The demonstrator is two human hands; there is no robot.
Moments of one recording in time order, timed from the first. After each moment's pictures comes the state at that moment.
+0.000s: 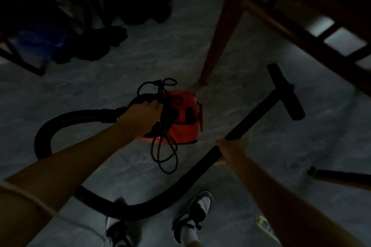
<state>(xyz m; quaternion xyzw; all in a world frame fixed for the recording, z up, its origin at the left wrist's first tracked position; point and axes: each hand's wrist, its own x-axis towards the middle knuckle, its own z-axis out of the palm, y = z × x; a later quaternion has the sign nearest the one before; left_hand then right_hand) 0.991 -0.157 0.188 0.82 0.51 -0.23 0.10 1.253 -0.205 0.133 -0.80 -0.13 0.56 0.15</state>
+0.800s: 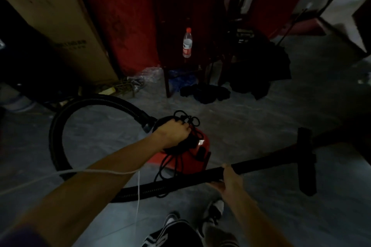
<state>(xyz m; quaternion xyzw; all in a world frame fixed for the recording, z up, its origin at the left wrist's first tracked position) 0.608 -0.325 0.451 0.78 0.59 -0.20 0.05 0.834 -0.329 0.420 -0.71 -0.11 0.67 0.21</state>
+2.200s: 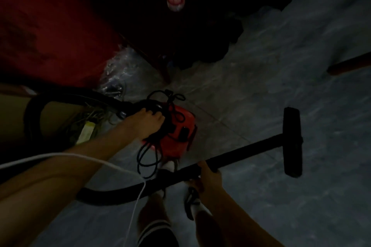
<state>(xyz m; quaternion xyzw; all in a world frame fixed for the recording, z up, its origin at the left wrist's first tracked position) 0.128 -0.075 0.152 0.86 0.31 -0.39 0.11 0.316 -0.231 0.149 -0.71 0.19 0.62 0.28</state>
